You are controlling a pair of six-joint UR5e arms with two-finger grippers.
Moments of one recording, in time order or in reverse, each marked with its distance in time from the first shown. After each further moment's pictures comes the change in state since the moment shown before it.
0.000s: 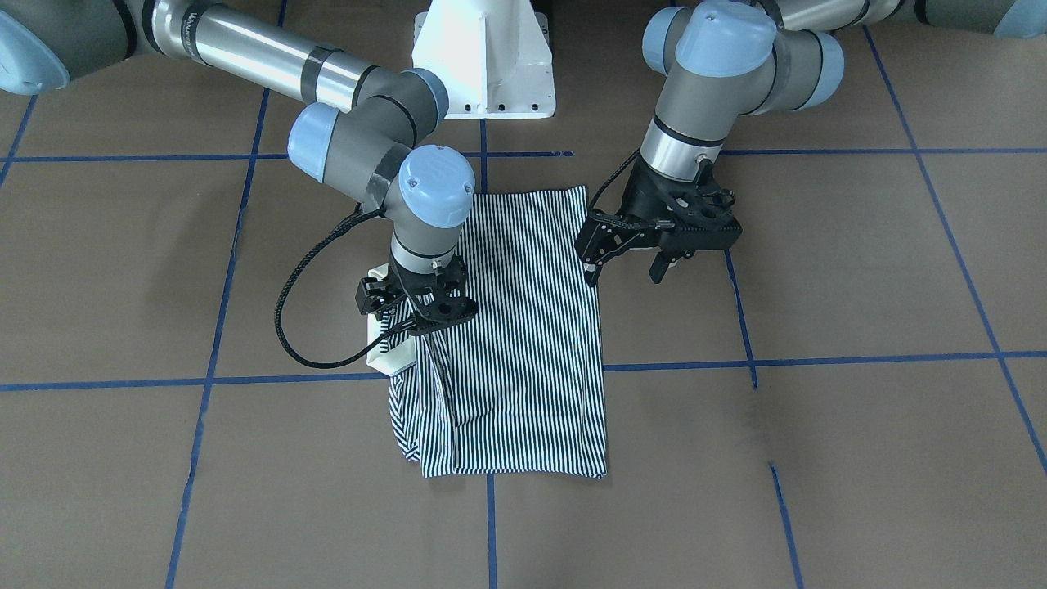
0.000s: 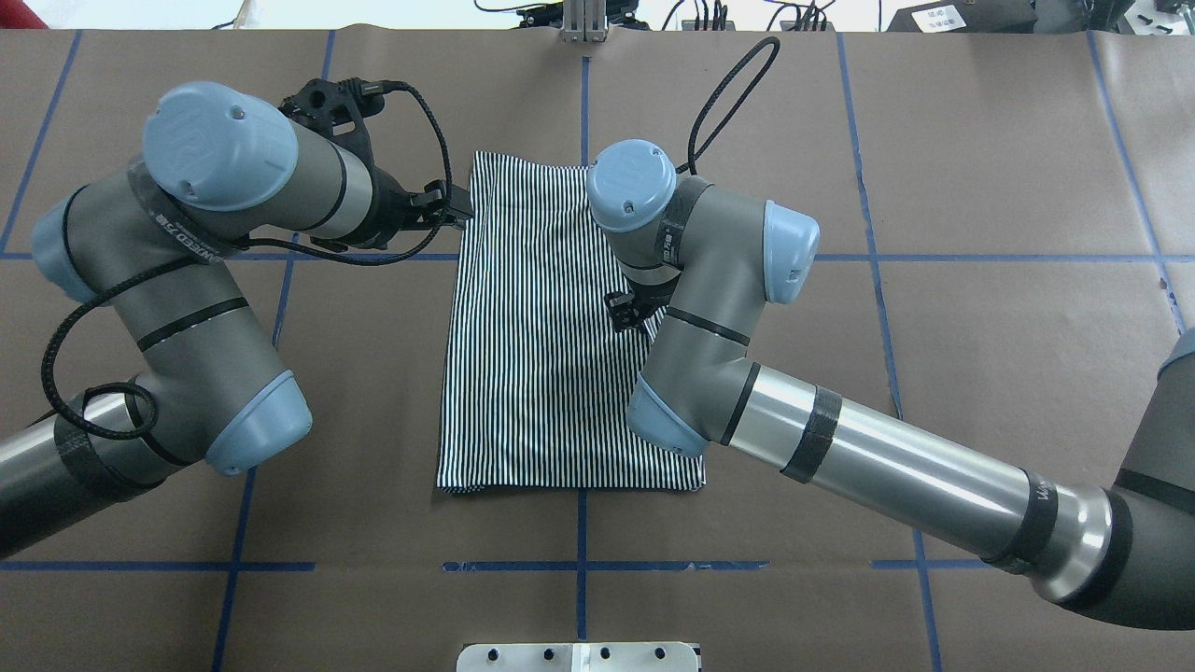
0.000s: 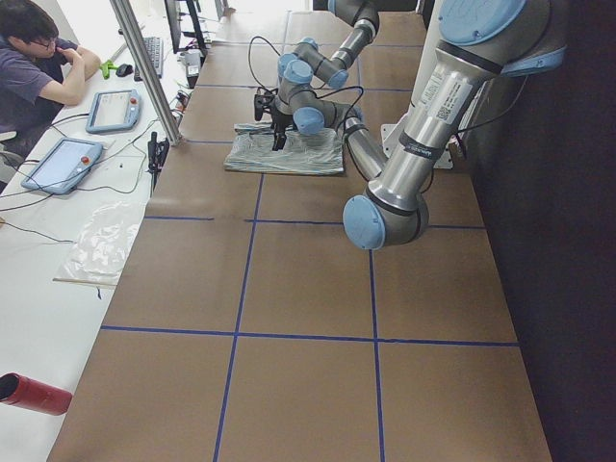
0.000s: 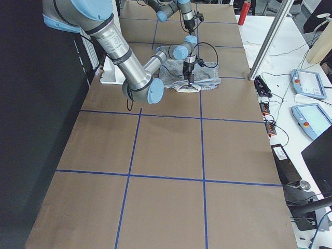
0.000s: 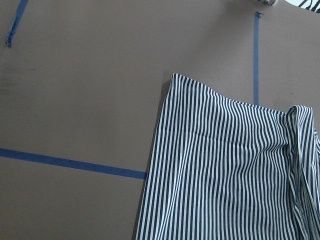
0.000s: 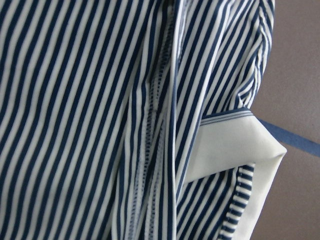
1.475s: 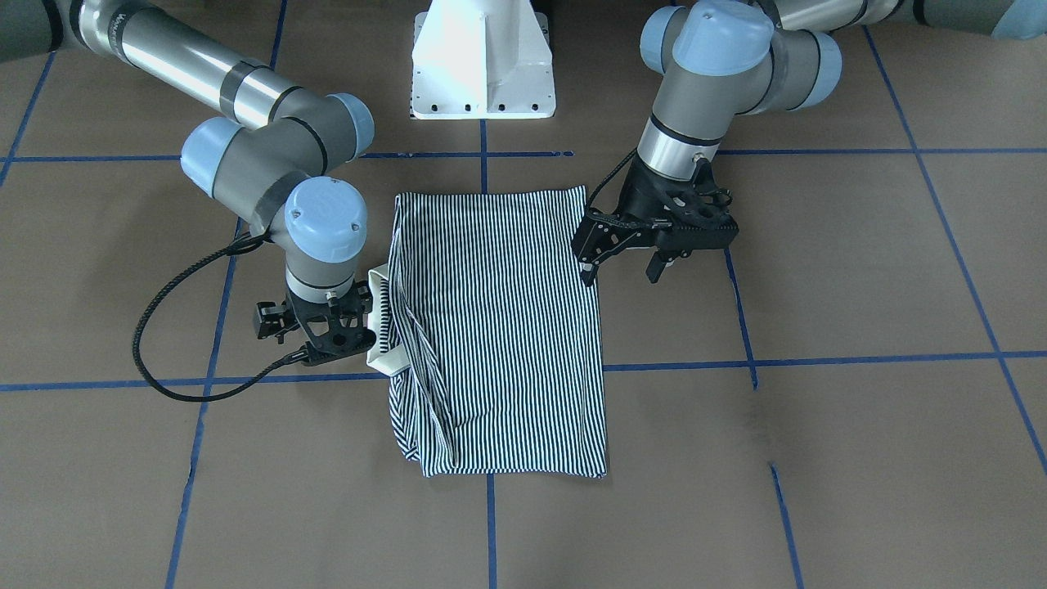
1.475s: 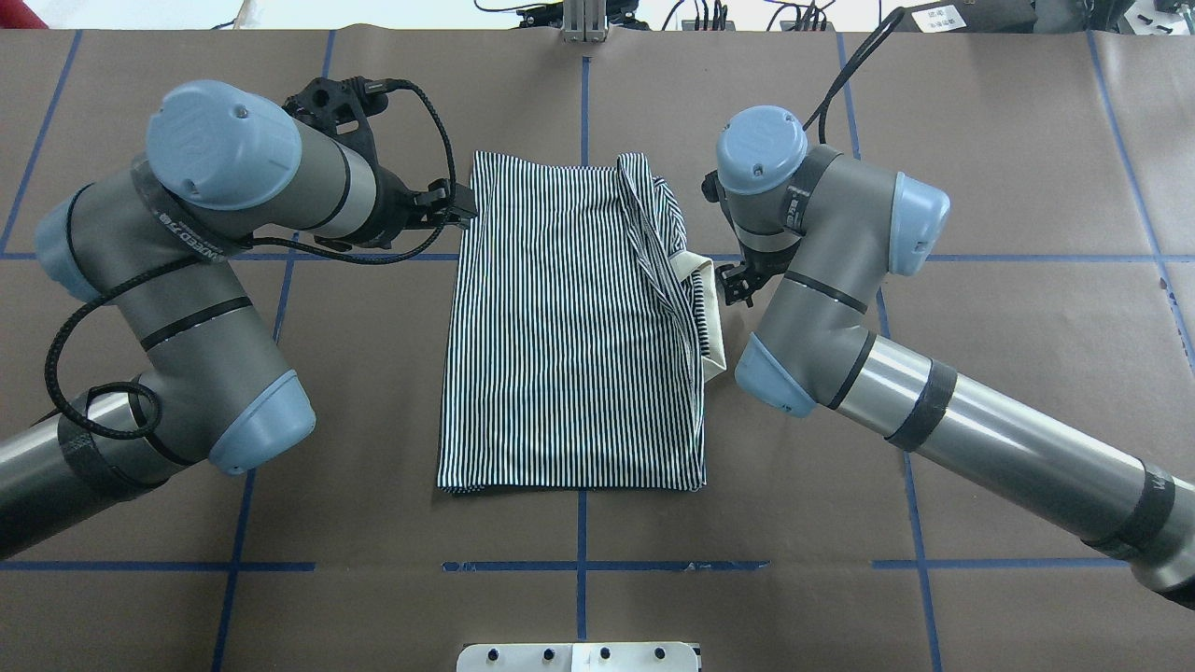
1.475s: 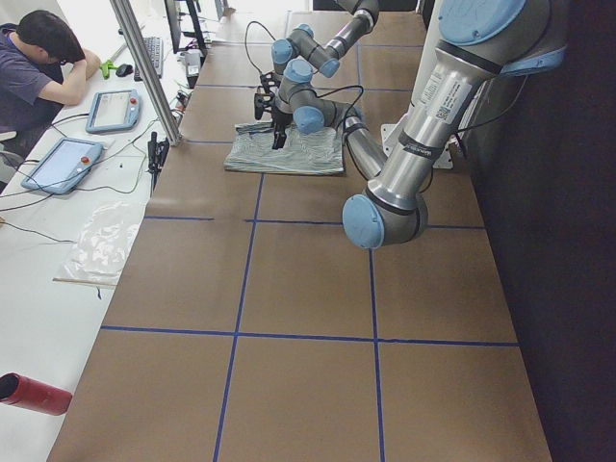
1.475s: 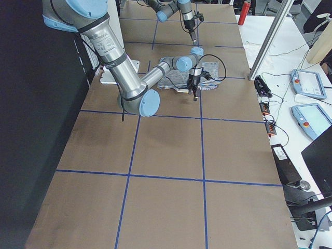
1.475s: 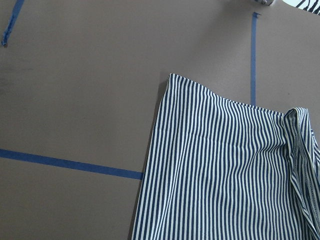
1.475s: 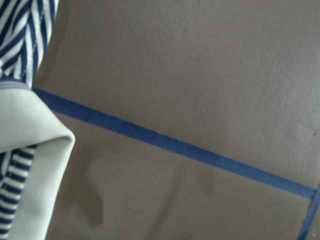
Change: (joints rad) left arm 0.001 -0.007 0.001 -0.001 0.000 -0.005; right arm 0.121 -0.166 0.113 -0.038 0.011 -0.138
